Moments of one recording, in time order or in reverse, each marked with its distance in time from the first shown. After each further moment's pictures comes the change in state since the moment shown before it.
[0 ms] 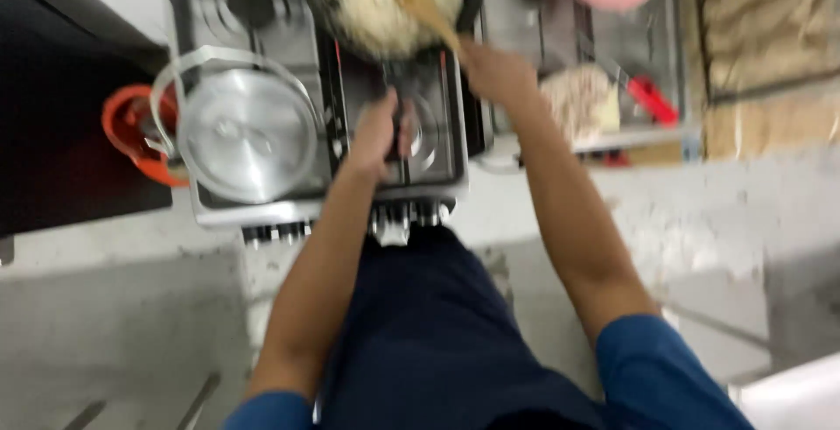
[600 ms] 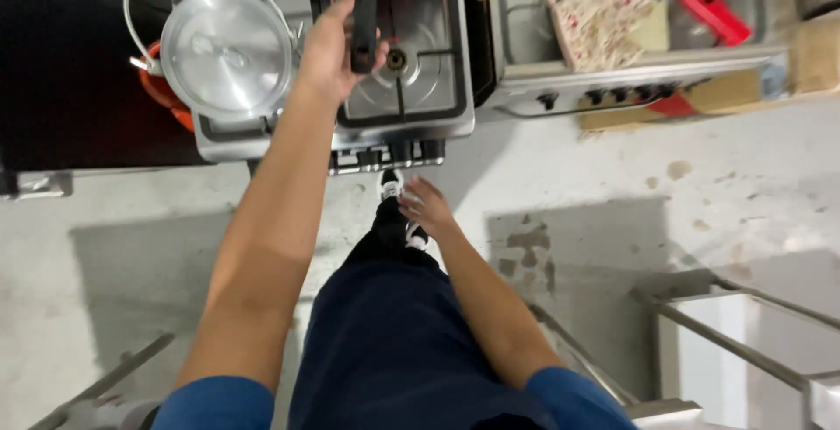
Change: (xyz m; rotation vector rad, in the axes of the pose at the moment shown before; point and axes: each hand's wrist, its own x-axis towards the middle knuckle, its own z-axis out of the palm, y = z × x) left_hand -0.068 0.042 0.008 -0.137 0.115 0.038; right_hand -0.186 -0.018 0.385 2.003 -0.469 0.501
